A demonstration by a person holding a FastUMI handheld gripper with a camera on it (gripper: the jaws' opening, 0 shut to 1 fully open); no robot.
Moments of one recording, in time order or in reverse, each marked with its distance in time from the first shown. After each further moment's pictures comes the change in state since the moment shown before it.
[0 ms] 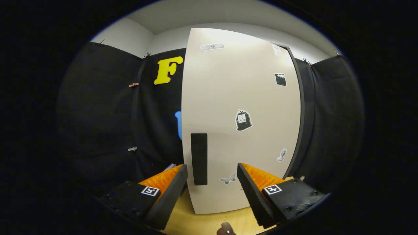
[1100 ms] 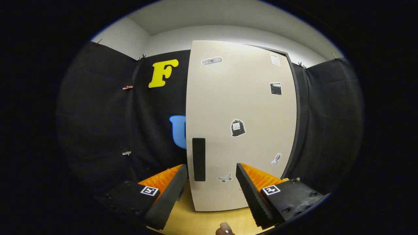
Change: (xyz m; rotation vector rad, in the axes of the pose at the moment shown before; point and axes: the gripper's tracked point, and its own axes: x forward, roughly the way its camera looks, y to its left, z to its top) arm -0.003 -0.001 0.020 -0.004 -0.031 -0.070
